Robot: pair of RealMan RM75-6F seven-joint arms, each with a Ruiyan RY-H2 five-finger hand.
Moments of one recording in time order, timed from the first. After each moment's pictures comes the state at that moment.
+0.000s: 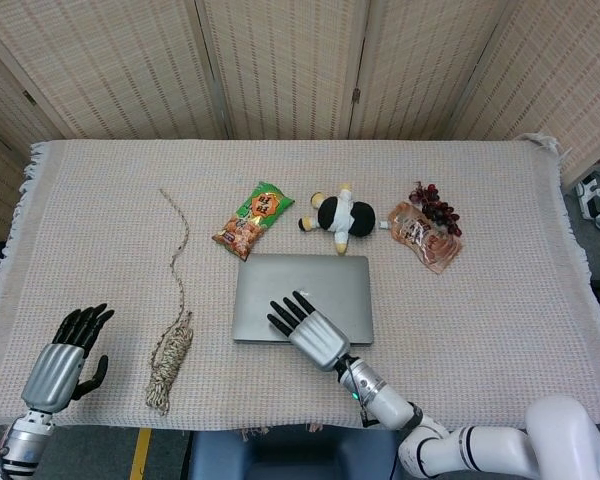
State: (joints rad) left arm -0.16 -1.27 0.02 -1.51 1.63 1.41 -0.06; right arm 0.72 -1.81 0.10 -1.43 -1.33 0.94 -0.80
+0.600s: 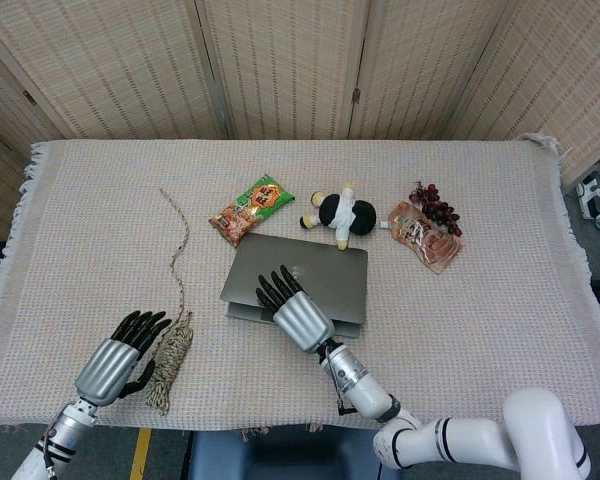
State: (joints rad) left arm -0.28 -1.33 0.05 -1.50 1.71 1.28 -0.01; right arm 0.81 -1.88 0.19 -1.42 -1.21 1.02 -1.18
